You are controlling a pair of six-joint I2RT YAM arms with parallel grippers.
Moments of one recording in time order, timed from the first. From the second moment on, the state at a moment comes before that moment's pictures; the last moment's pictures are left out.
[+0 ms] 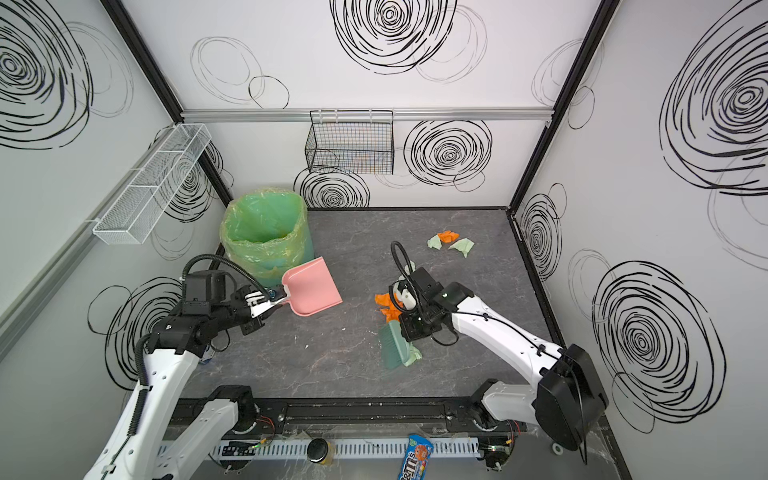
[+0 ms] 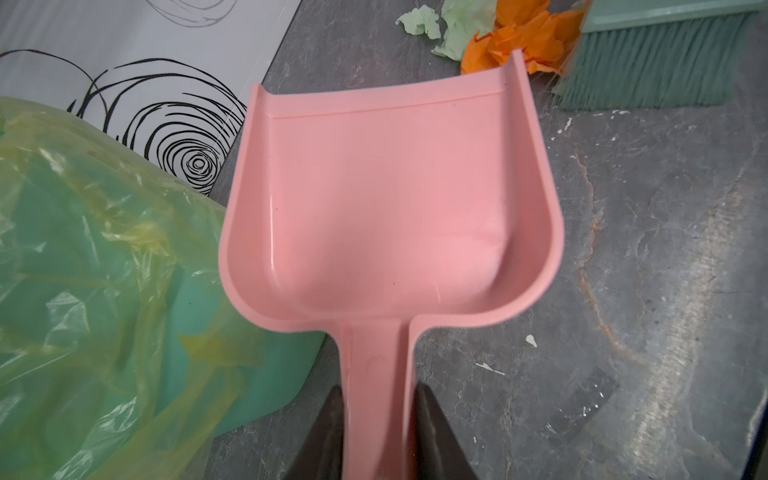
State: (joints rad) left arm 0.02 0.80 0.84 -0.87 0.47 1.05; right arm 0.63 1.29 0.94 -0.90 -0.24 0.33
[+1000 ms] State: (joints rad) left arm 0.01 0.81 0.82 -0.87 0.46 1.04; right arm 0.56 0.89 0.93 -1.01 -0.33 0.35
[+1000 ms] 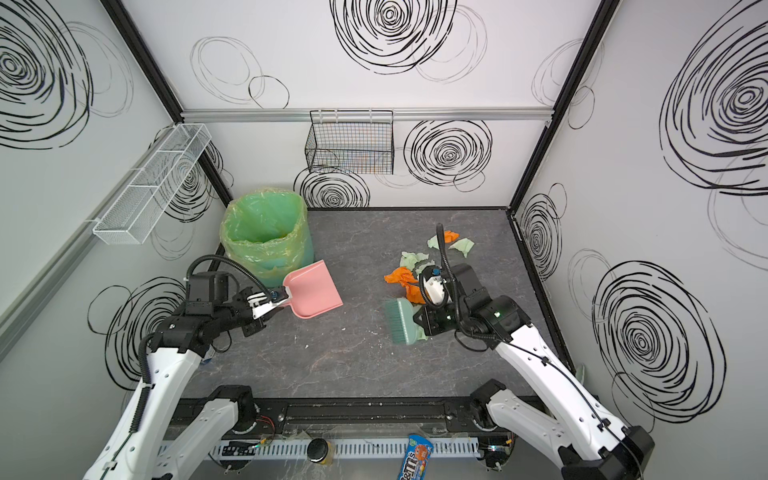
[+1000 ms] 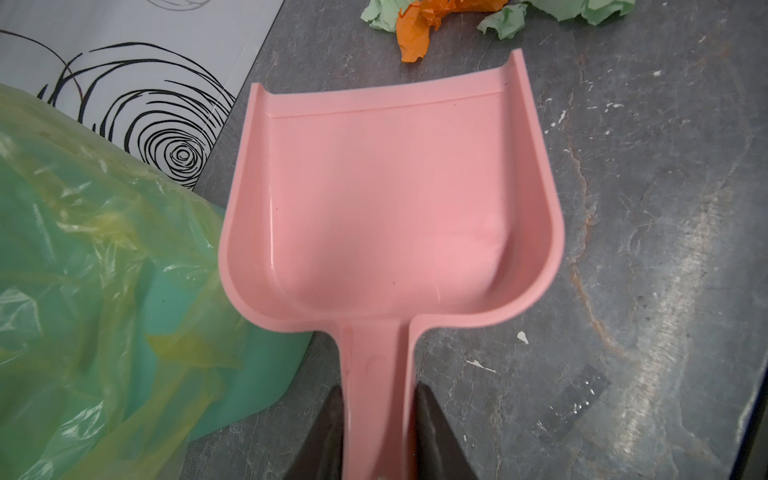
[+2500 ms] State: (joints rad) left arm -0.15 0.79 0.73 -0.82 0.44 0.93; right arm 0.56 1.02 0.83 -0.62 0.09 0.51
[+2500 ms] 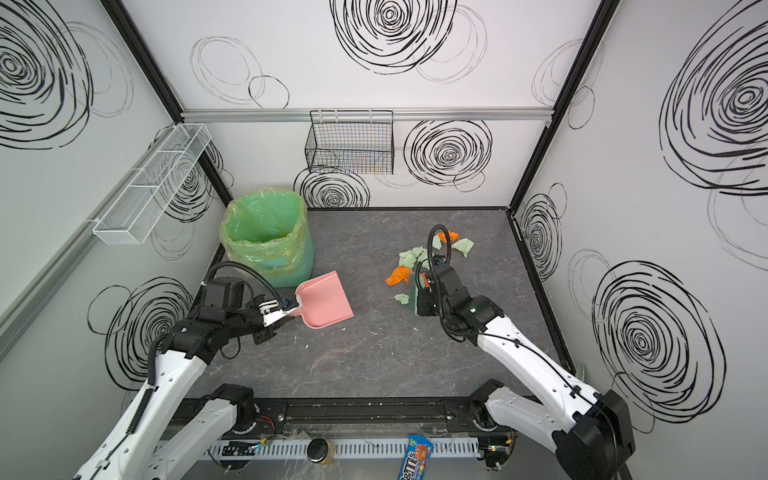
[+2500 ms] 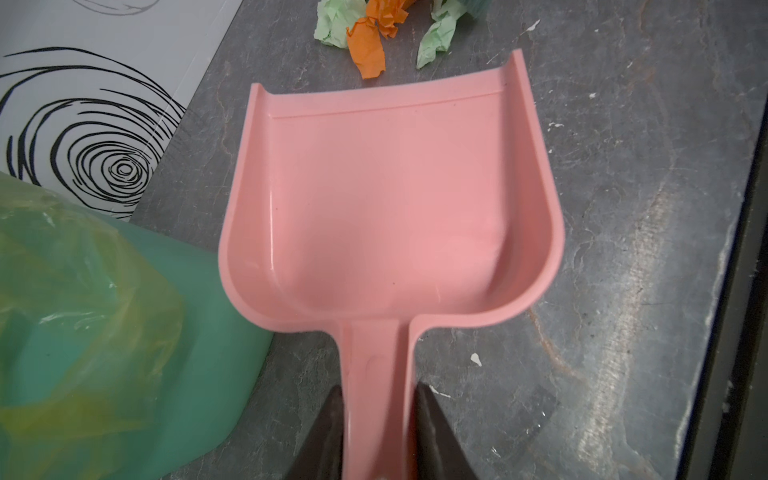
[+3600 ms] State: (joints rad) left arm -0.55 1.27 0.83 -0.48 0.10 0.55; right arm 0.26 1.96 1.66 -0.51 0.70 -0.33
